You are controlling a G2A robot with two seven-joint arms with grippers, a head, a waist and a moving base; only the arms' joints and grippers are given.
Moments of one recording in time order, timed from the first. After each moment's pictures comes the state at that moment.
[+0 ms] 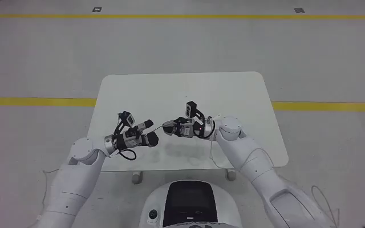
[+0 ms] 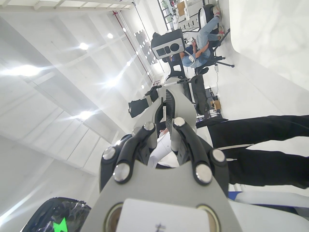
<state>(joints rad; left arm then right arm) 1.42 -1.06 -1.38 -1.42 -0.58 -0.13 -1.15 -1.02 -1.47 0.99 -0.99 0.55 0.12 1.06</state>
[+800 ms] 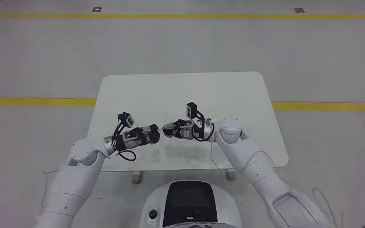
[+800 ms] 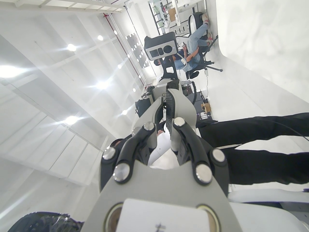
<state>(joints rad) 1.43 -1.05 -1.36 -1.42 -0.61 -0.14 -1.14 -1.05 -1.45 0.98 -1.07 0.49 0.14 1.03</state>
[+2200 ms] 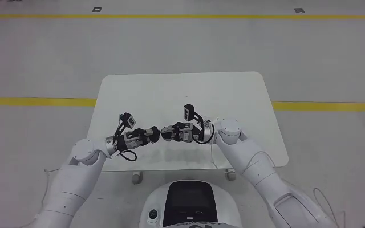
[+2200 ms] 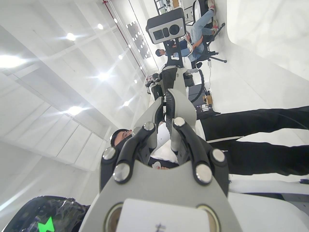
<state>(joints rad) 1.41 -1.03 -1.32 -1.41 -0.62 -0.14 -1.12 -1.05 -1.43 0.94 -1.09 0.54 0.13 1.06</state>
